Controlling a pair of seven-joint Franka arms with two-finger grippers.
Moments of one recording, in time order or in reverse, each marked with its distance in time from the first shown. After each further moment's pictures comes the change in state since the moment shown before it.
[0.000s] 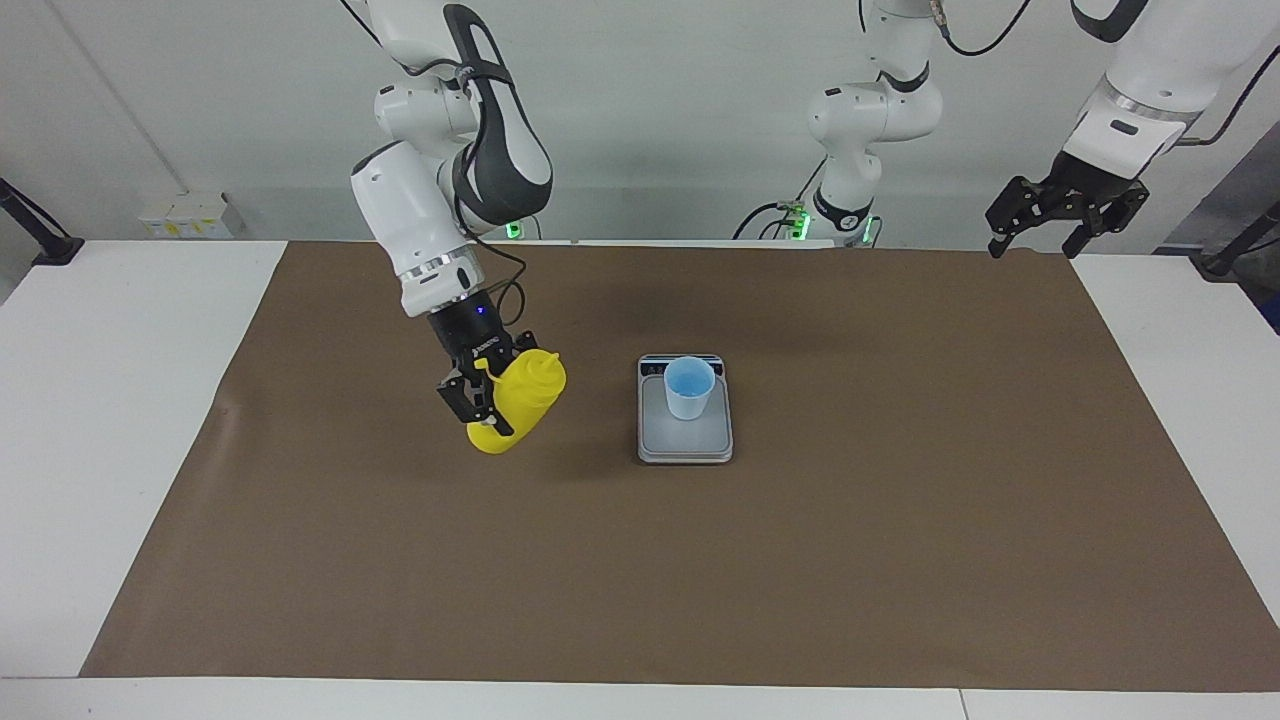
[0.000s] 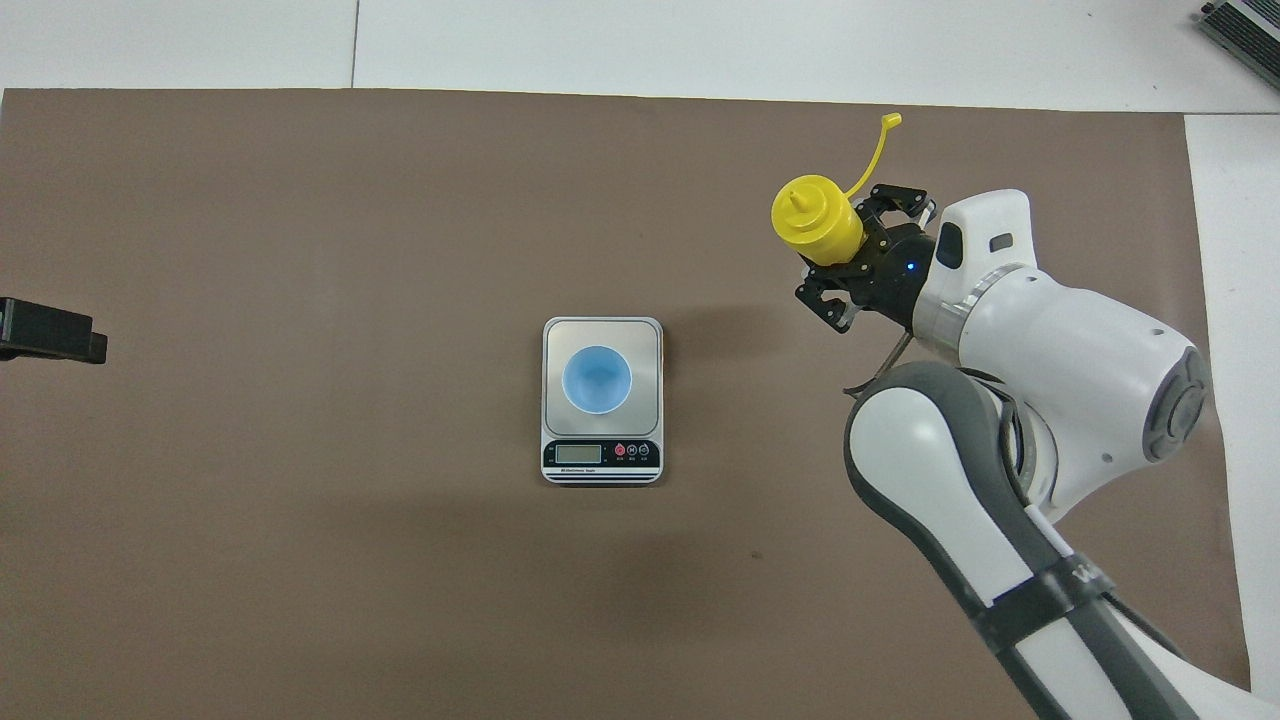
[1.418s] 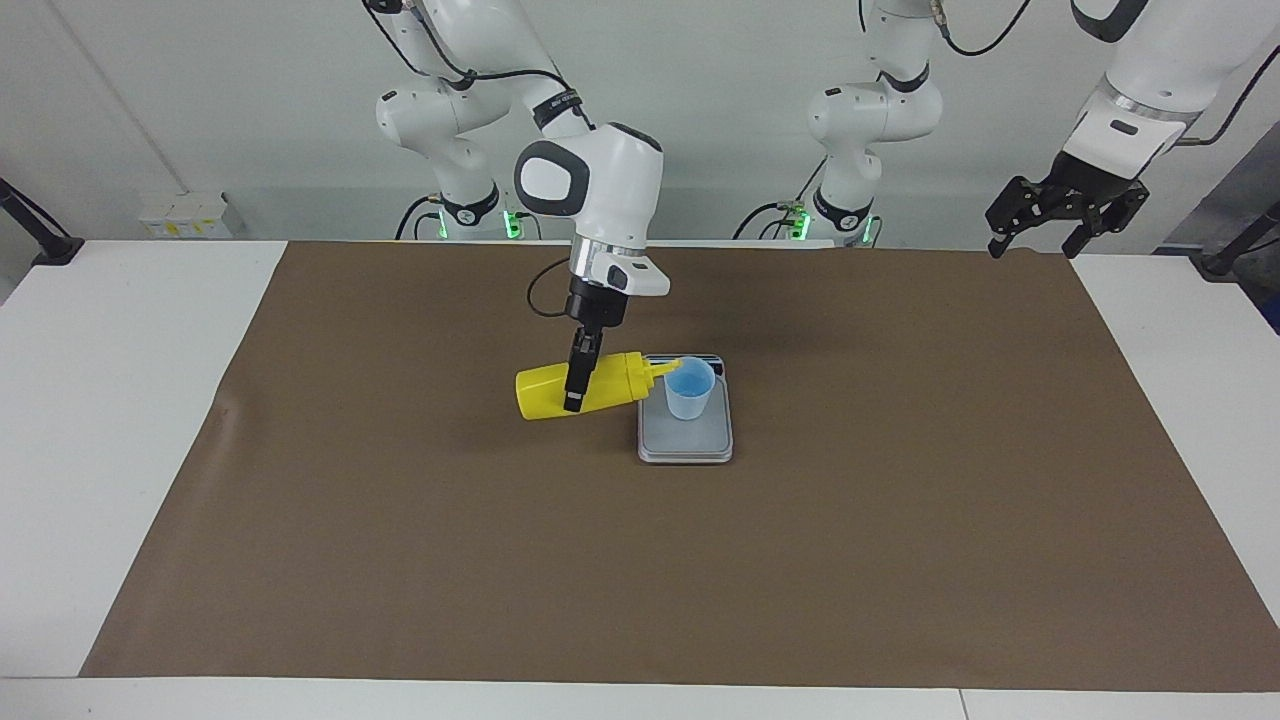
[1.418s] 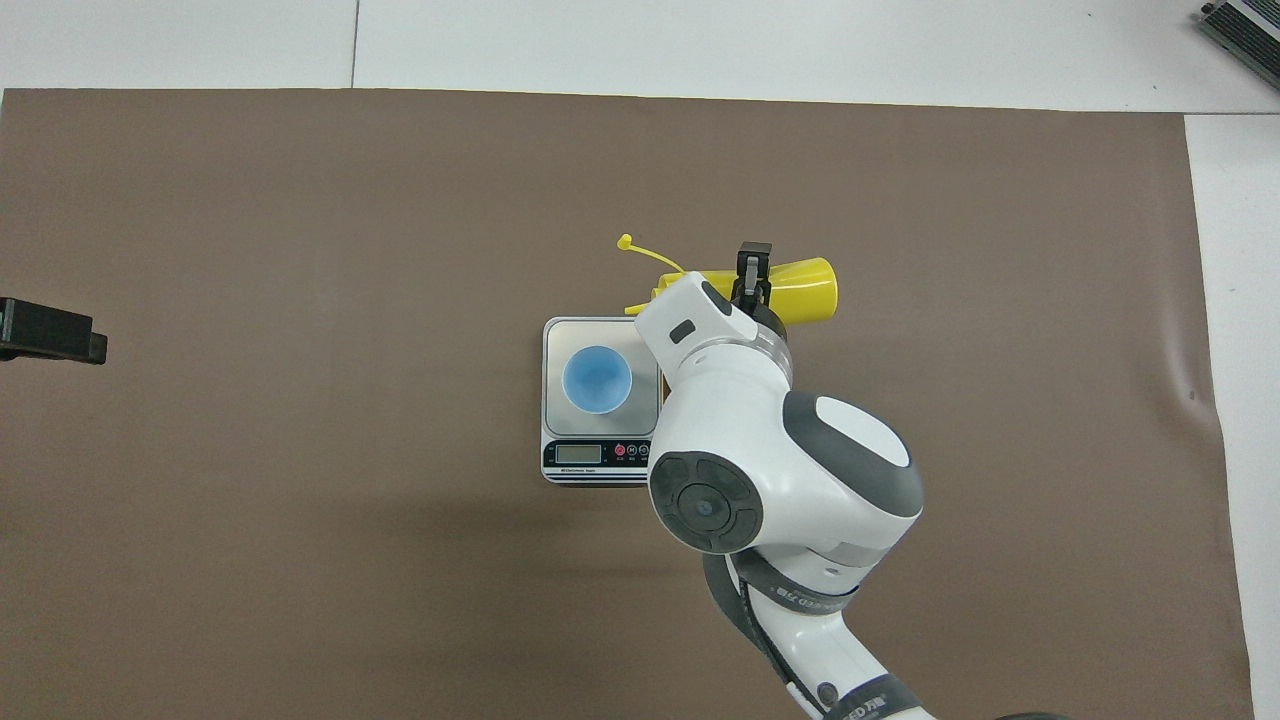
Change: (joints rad) left arm 0.000 0.000 0.000 0.000 0.000 -0.001 0.000; right arm 0.215 0.078 0.013 0.135 -1.533 -0.452 0.879
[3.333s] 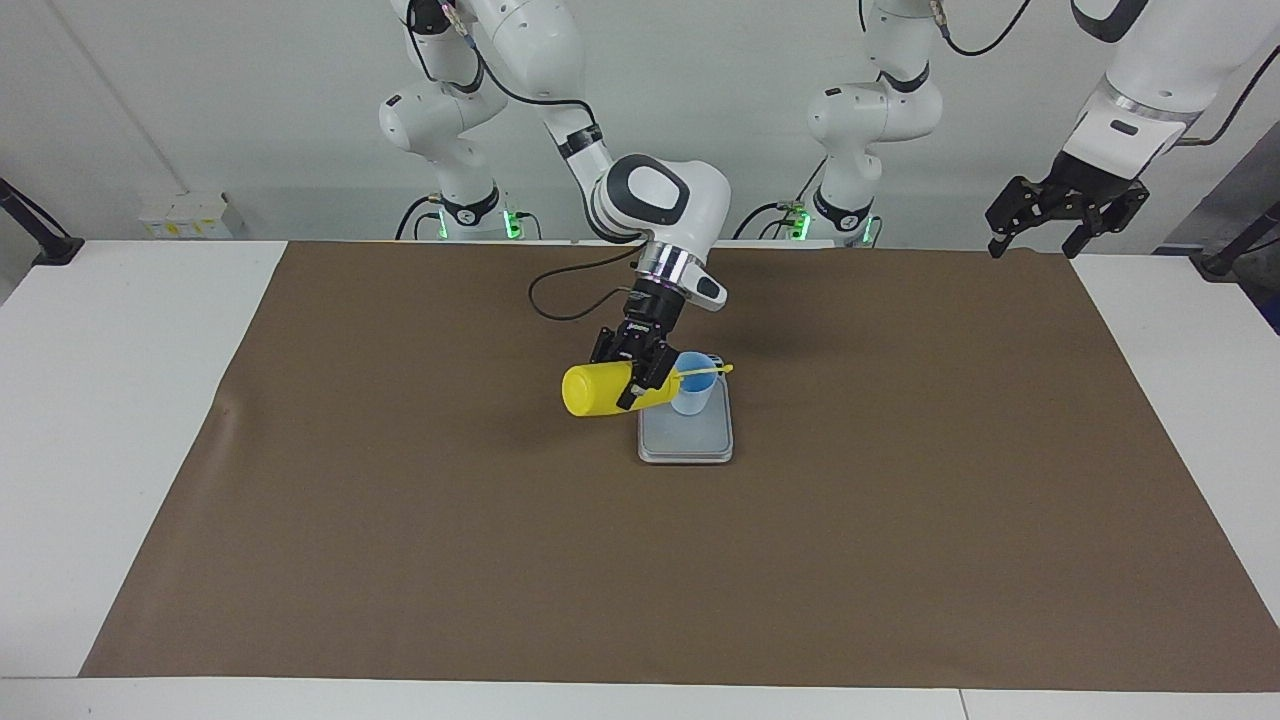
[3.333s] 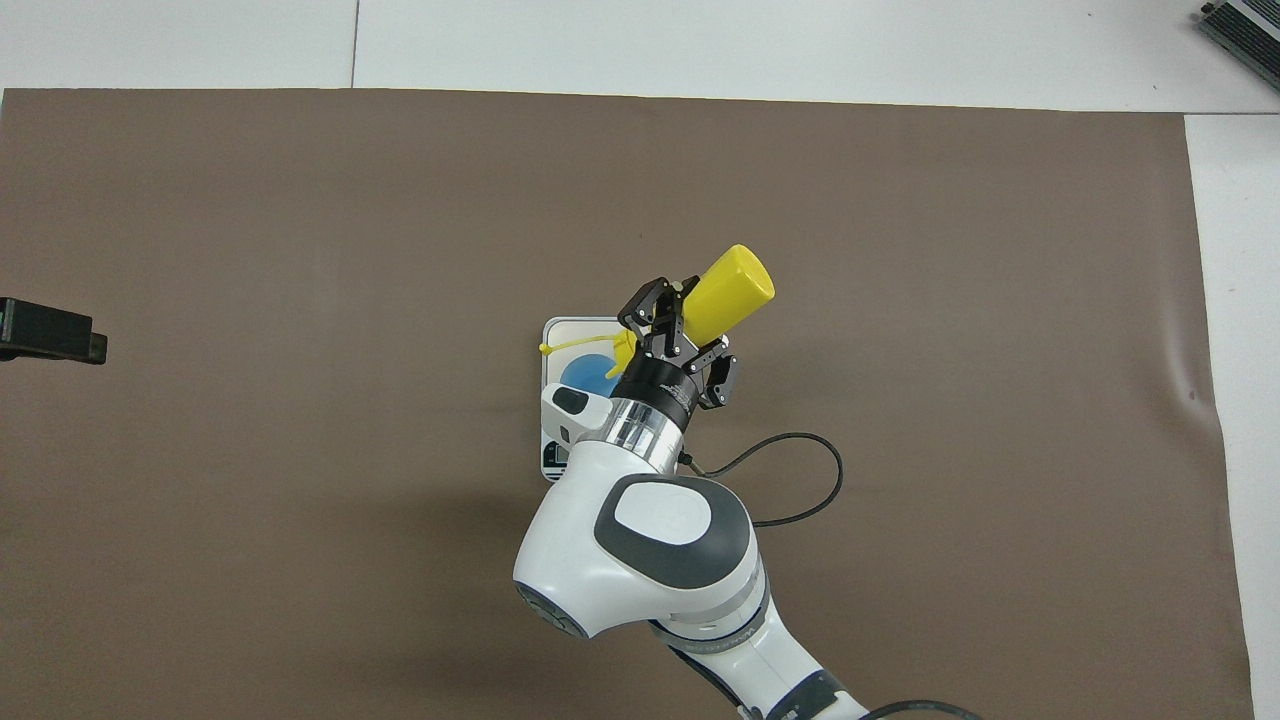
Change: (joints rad) left arm 0.000 0.000 0.000 0.000 0.000 0.000 0.000; right arm 0.196 0.115 -0.003 0.019 -0.545 -0.236 -0.092
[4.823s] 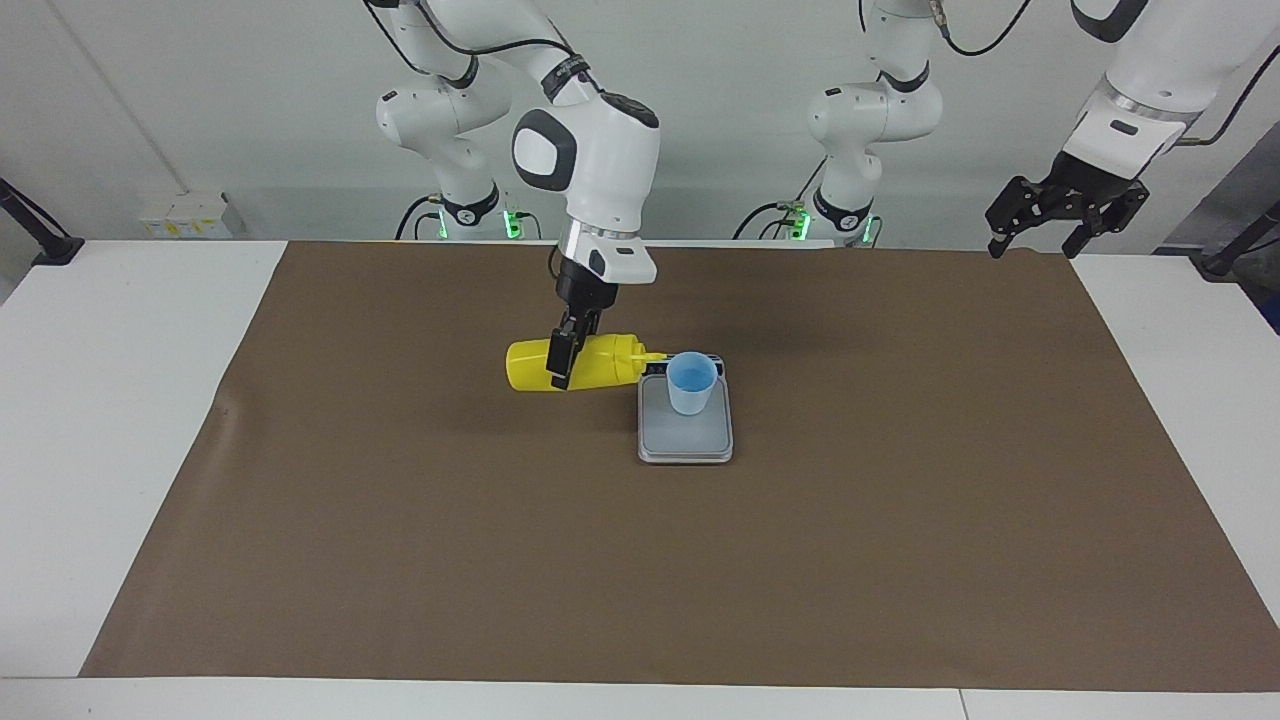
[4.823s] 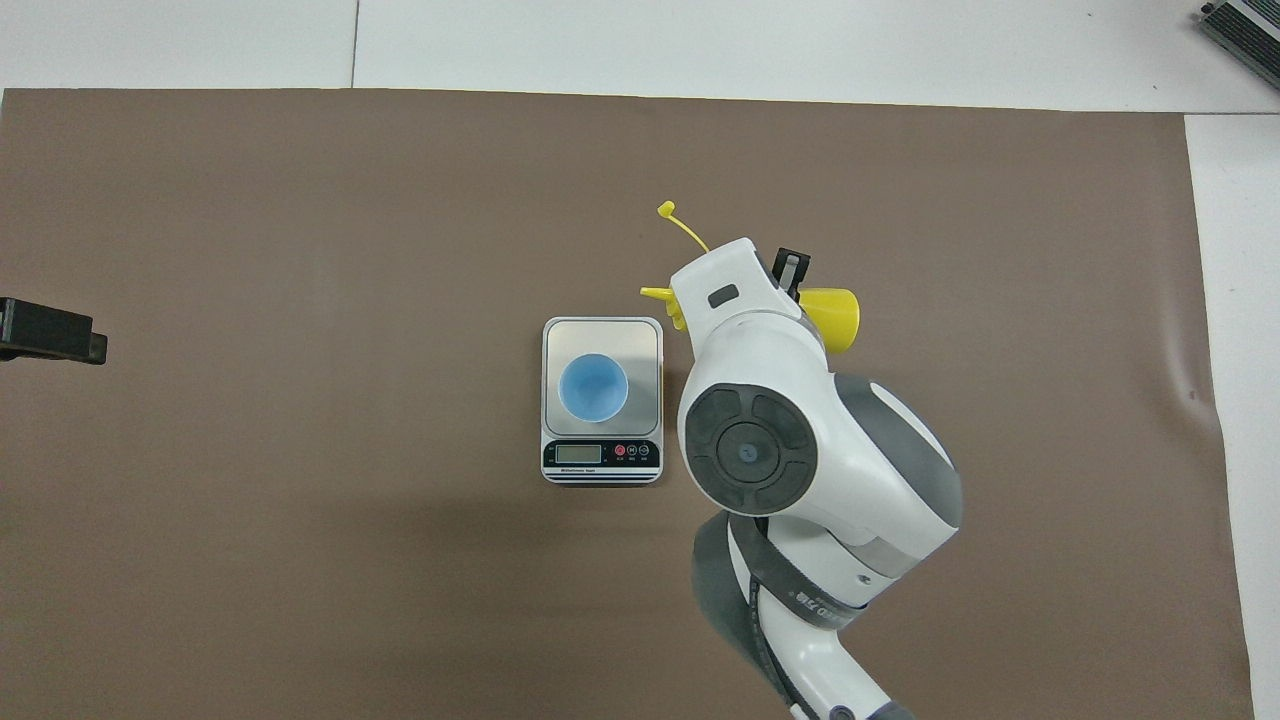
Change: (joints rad) left arm 0.000 0.000 0.000 0.000 0.000 0.000 0.000; right arm -0.210 -0.171 -0.004 0.040 0.880 0.076 0.071
